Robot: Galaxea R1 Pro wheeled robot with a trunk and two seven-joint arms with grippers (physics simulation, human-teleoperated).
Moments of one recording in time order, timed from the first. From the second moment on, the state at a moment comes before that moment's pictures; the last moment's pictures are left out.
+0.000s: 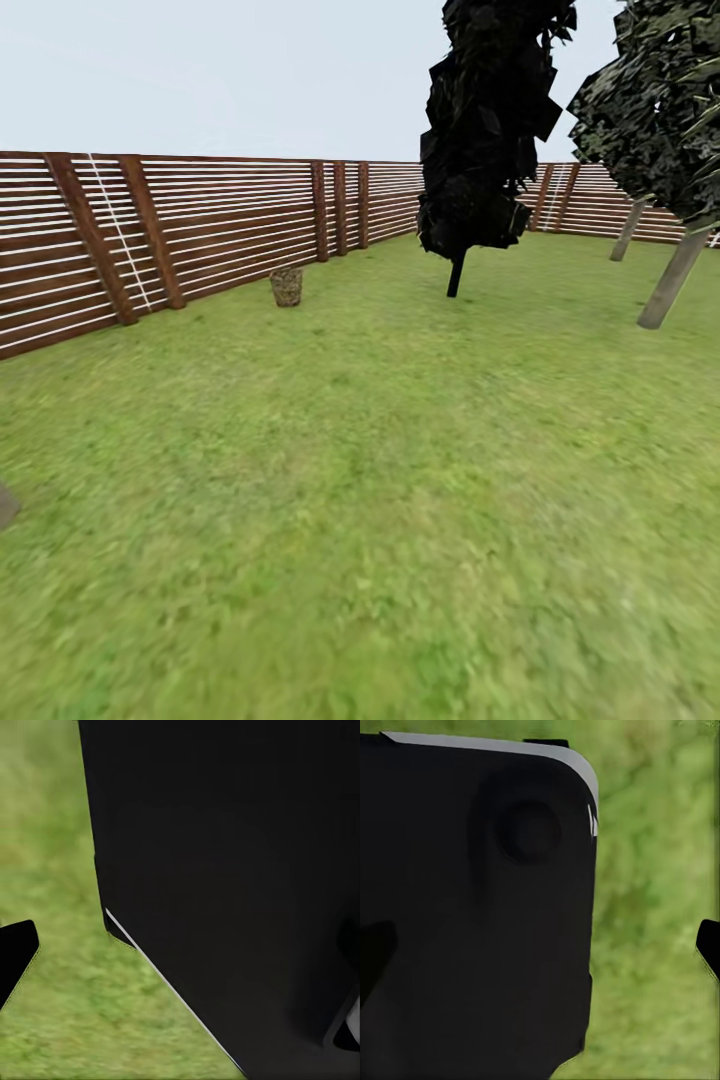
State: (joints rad) left arm 0.01 0.00 0.00 -0.04 0.01 0.00 -0.01; right arm -0.06 -0.02 0.00 -0.02 0.00 -0.17 0.00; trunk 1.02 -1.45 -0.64
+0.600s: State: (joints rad) left arm 0.01 0.00 0.00 -0.04 0.01 0.00 -0.01; right arm -0.06 -0.03 0.00 -0.02 0.00 -0.17 0.00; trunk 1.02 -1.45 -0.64
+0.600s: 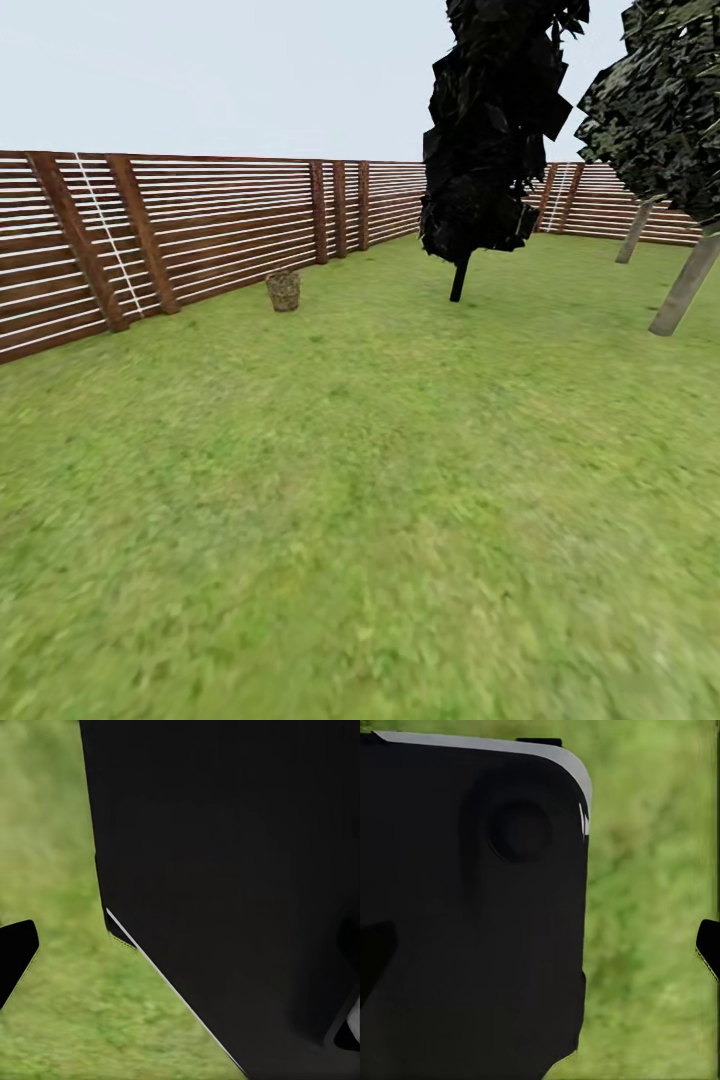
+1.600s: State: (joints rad) left arm 0.01 0.00 0.00 -0.04 0.01 0.00 -0.01; right arm -0.06 -0.03 0.00 -0.02 0.00 -0.17 0.00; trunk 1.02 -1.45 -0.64
